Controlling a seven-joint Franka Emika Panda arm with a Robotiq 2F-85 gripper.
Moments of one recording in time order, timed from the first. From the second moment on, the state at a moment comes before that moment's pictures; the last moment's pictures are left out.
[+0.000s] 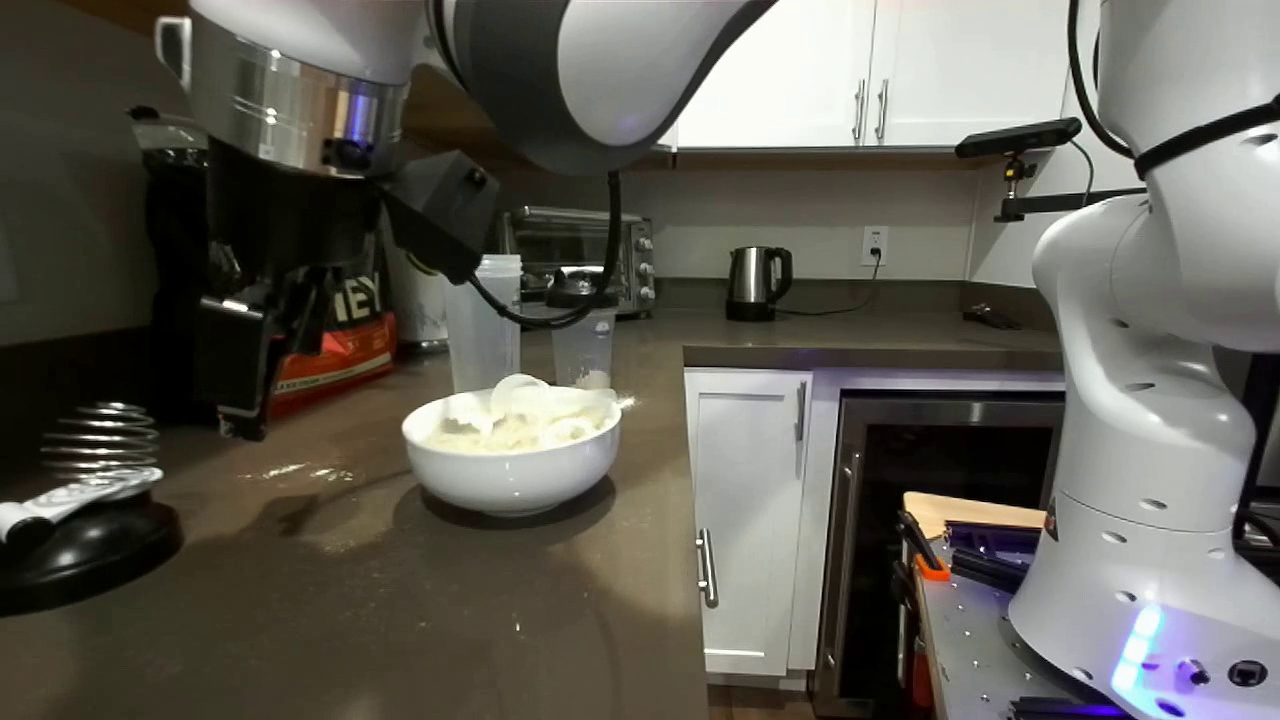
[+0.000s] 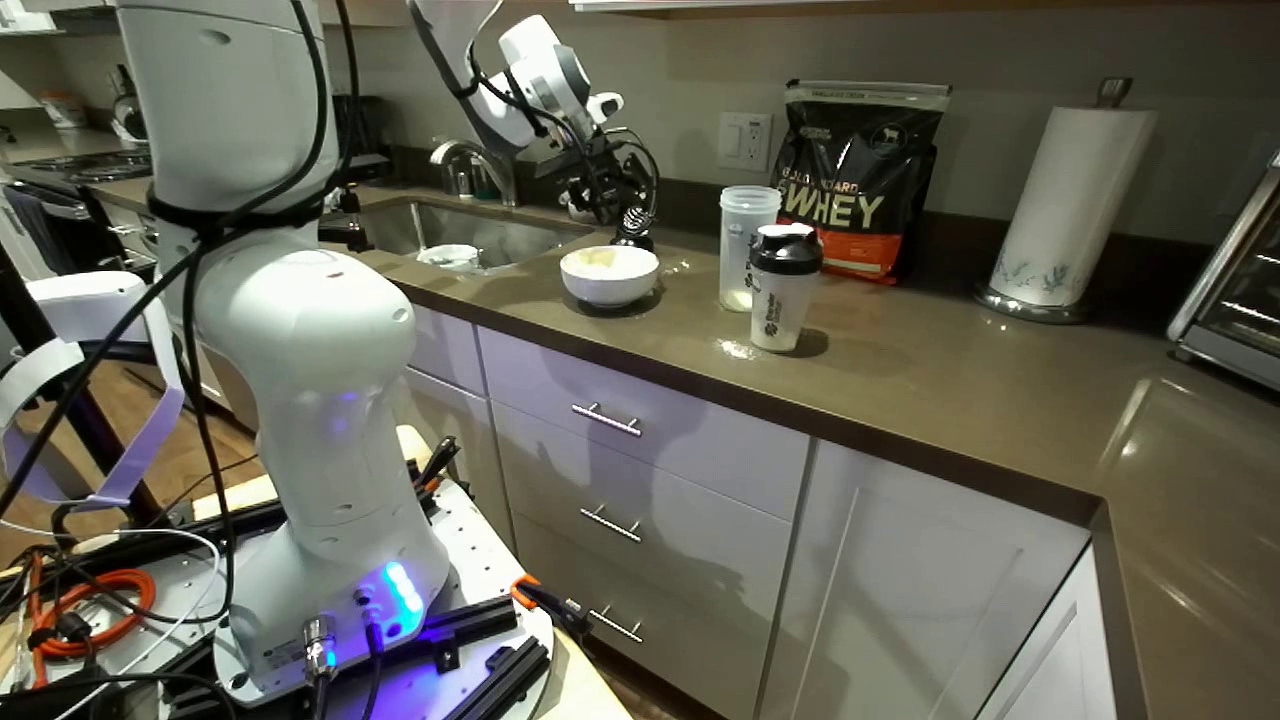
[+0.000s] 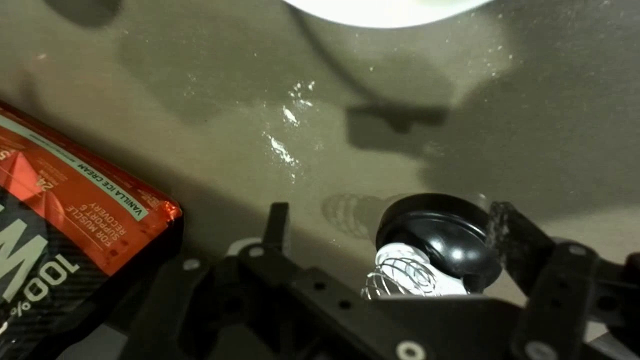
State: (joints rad) arm 0.30 0.15 0.26 -2.04 -0.68 2.47 0.45
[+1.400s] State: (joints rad) arm 0.41 0.29 0.20 -1.90 -0.72 2.54 0.45
